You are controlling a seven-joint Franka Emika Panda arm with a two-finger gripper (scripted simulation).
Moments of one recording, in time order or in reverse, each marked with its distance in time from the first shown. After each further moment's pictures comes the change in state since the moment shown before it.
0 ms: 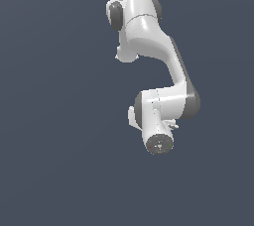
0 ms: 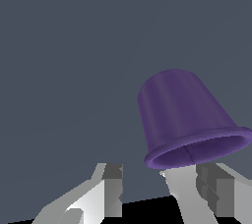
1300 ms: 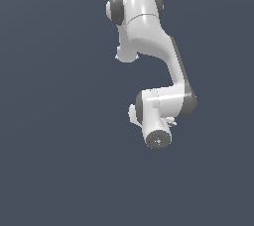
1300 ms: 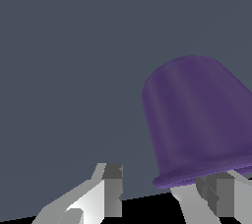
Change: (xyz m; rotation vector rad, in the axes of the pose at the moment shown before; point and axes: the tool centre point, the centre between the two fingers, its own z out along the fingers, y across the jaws) arm -0.002 -0.001 0.029 -0.005 -0.017 0.003
